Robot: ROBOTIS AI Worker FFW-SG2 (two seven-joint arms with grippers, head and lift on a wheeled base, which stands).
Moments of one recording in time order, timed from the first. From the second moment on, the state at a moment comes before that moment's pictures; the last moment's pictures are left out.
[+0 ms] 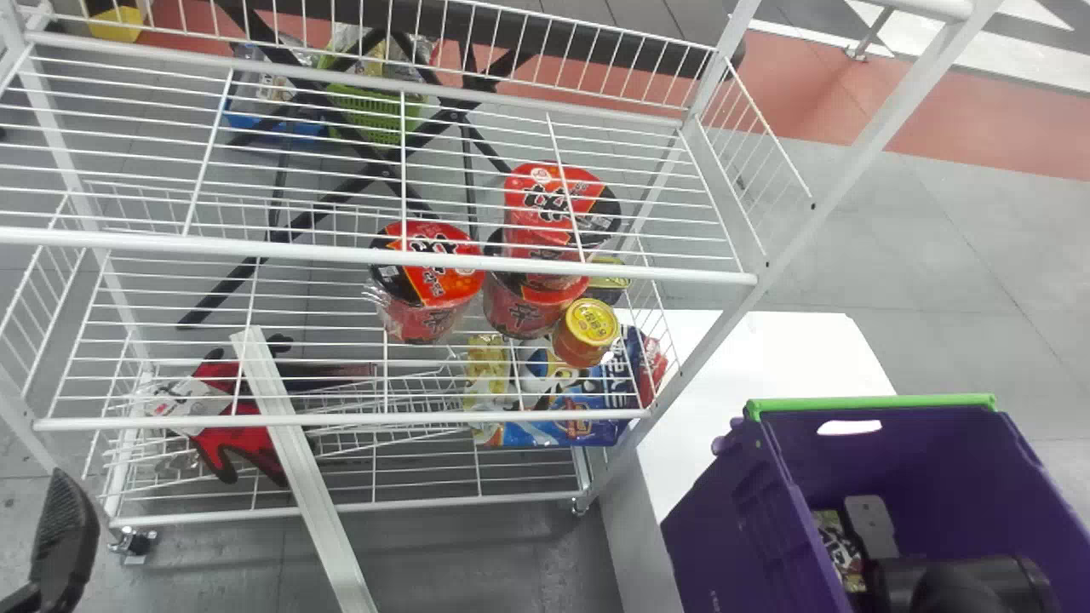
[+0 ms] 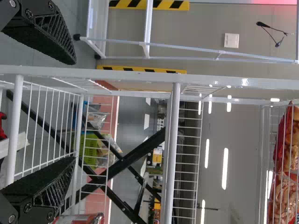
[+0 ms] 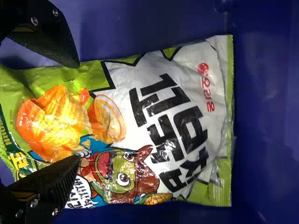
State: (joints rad) left arm 0.68 0.14 -0.07 -1.67 0.14 -0.61 0.07; right arm -0.11 -0.48 -0.35 -0.58 0.29 0.59 0.39
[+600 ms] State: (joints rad) left arm 0.66 0.15 -0.07 -1.65 0.15 -0.61 0.07; right arm -0.11 -0.48 -0.37 -0.58 0.28 0.59 0.36
